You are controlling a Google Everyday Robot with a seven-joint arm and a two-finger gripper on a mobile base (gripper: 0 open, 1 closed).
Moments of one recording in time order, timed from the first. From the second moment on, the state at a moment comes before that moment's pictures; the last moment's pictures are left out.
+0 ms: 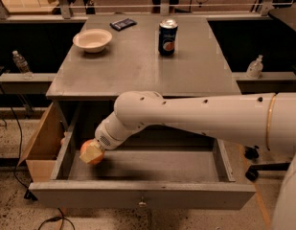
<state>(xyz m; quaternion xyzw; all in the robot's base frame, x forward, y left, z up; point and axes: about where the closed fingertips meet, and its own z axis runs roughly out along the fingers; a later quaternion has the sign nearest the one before) 0.520 0.170 0.677 -0.50 0.80 0.25 0.22</state>
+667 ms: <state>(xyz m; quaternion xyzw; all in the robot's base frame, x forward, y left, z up) 0.518 0.172 0.676 -0.50 0.80 0.25 0.22</state>
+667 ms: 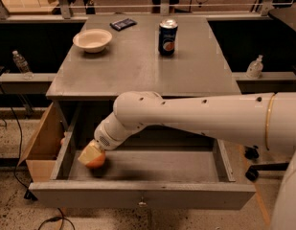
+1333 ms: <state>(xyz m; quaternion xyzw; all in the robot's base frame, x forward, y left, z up) 0.518 0.173 0.676 -0.50 0.80 0.25 0.22</state>
